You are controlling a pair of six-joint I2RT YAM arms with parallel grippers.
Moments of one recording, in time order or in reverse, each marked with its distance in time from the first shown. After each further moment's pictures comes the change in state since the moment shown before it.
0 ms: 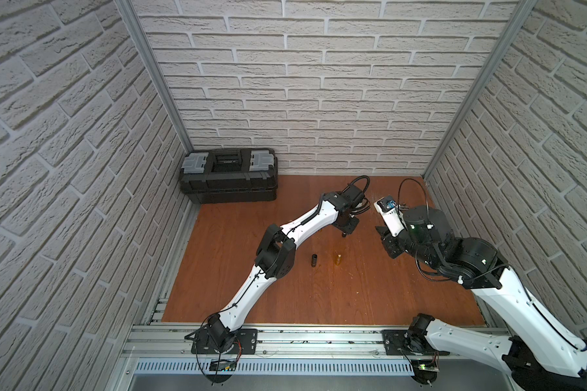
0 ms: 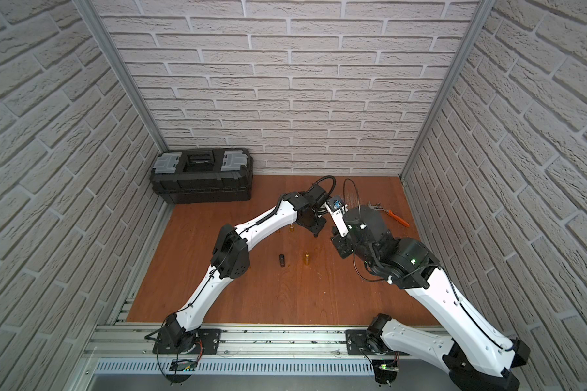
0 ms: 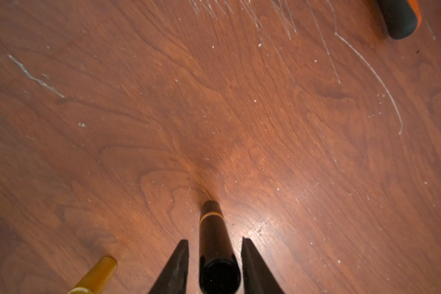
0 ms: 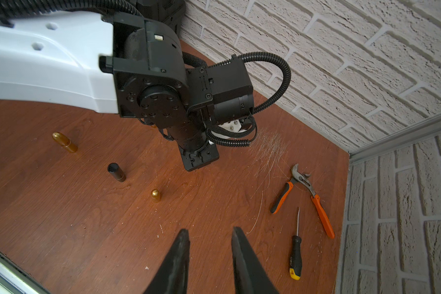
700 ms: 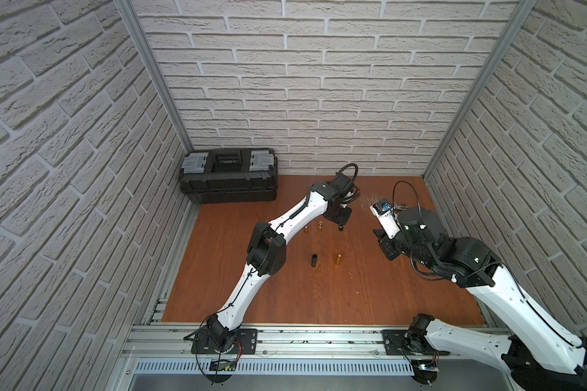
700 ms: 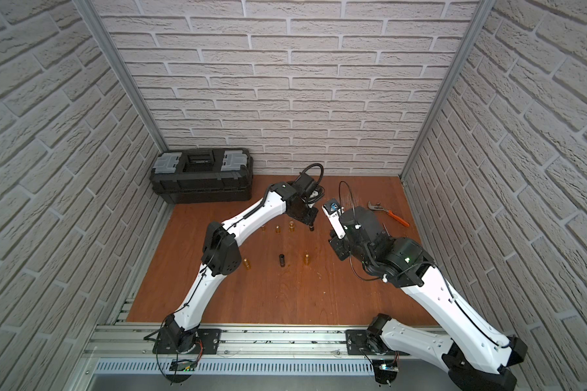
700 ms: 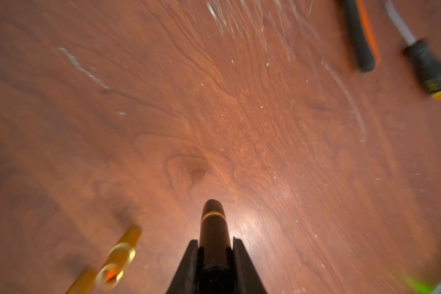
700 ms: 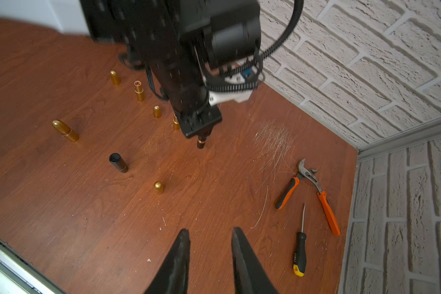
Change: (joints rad) left arm 0.112 -0.132 -0.011 -0.078 0.142 -0.052; right arm 0.000 0.021 -0.032 -0.003 -0.031 -0.001
